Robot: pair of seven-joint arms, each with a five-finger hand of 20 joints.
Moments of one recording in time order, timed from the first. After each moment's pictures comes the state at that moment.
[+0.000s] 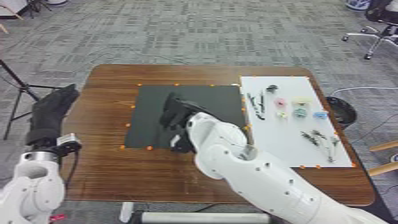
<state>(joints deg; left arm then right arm) 107.5 -59.6 -100.6 -97.1 55.5 5.7 17.5 -61.0 -73.1 33.8 -98.8 -106.6 -0.1 37.4</state>
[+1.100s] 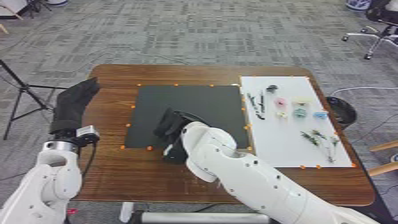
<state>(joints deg) 101.3 -60.2 -94.4 -95.1 56.1 3.7 17.9 -61.0 -76.0 31.9 -93.4 -94.9 3.2 41.4</state>
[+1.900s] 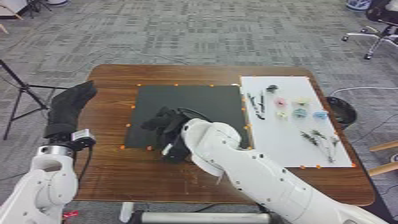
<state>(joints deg) 104.2 -60.3 -96.6 -97.0 56.1 3.7 17.9 -60.1 -74.7 33.4 -93.6 -88.6 -2.4 35.3</state>
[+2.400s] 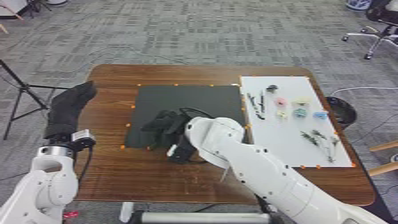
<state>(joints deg) 104.3 -60.7 -96.6 -97.0 56.1 3.7 18.2 -60.2 -75.1 36.4 -90.3 -87.5 -11.5 30.6</state>
